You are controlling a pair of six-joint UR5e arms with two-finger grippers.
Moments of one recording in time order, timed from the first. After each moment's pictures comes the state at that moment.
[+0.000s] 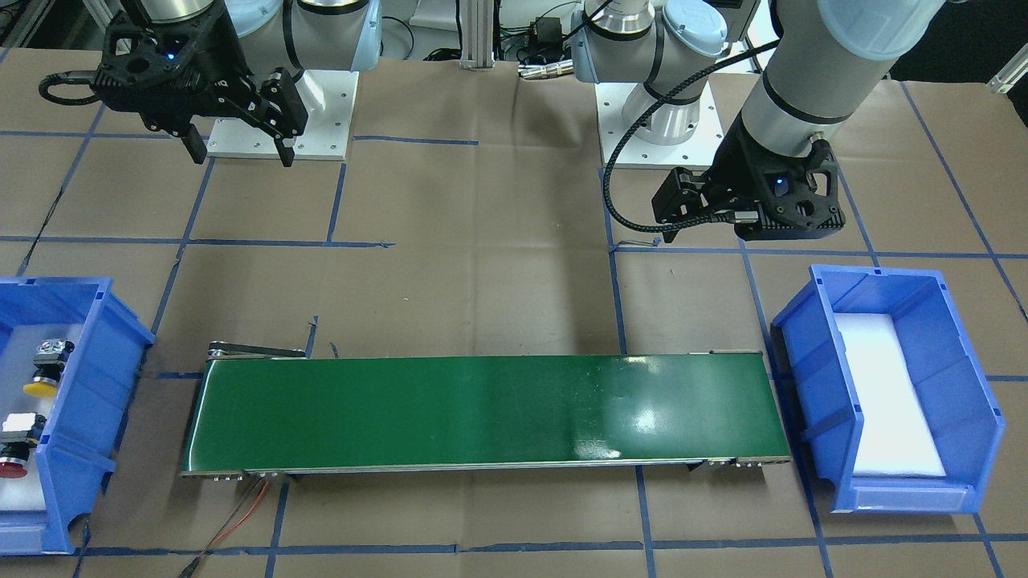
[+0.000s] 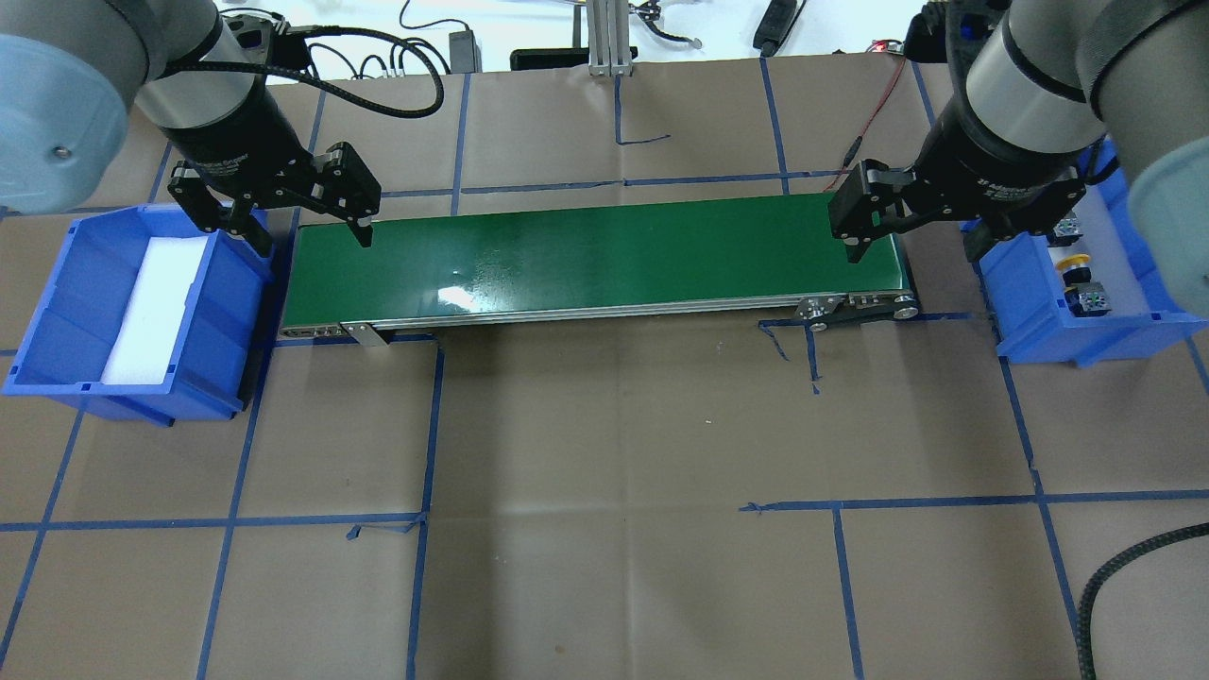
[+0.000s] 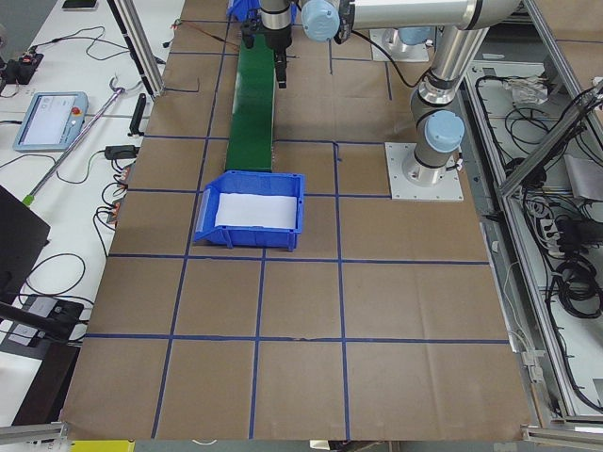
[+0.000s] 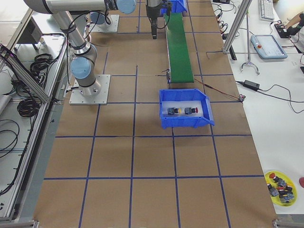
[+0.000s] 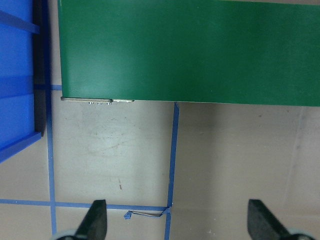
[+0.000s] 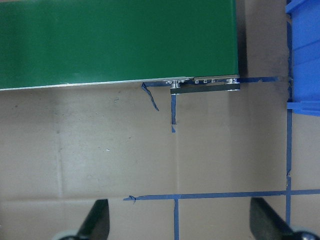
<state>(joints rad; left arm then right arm) -1.52 -1.62 -1.57 -1.58 1.56 -0.01 1.57 -1.73 1.69 -1.62 -1.56 0.04</state>
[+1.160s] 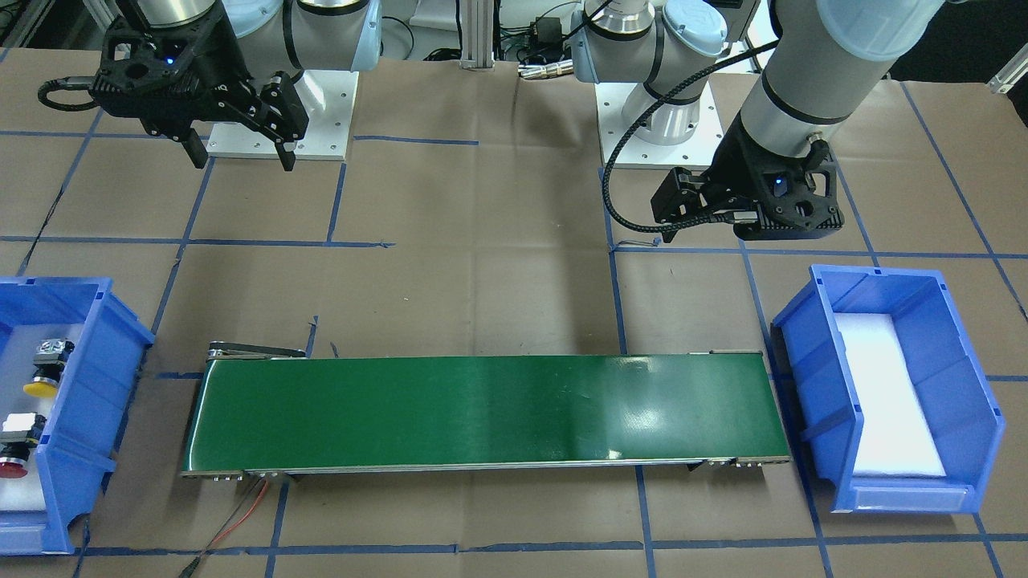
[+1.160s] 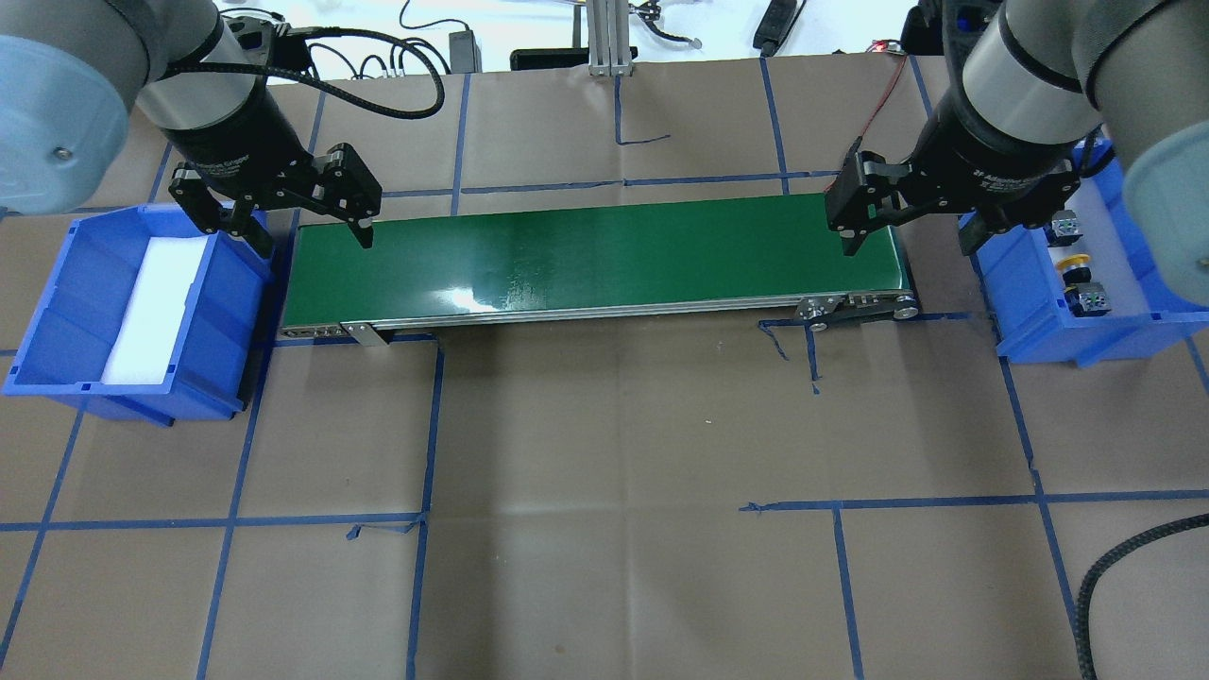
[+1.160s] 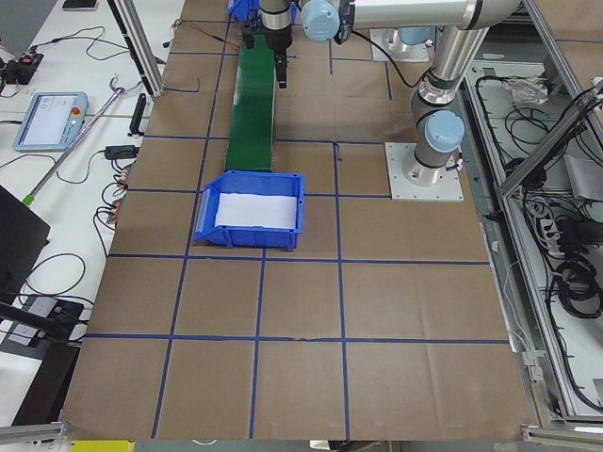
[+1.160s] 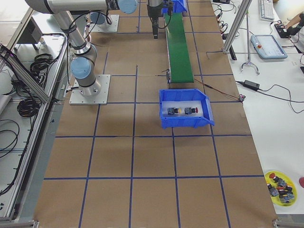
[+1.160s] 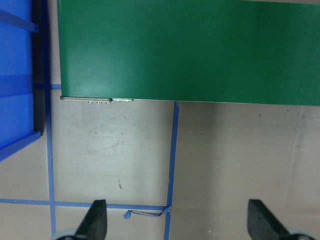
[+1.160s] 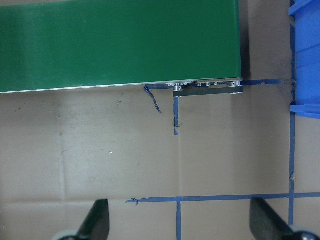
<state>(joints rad) -1.52 -1.62 -1.57 -1.58 1.56 -0.02 1.57 -1.72 1.68 -1.62 -1.55 0.04</state>
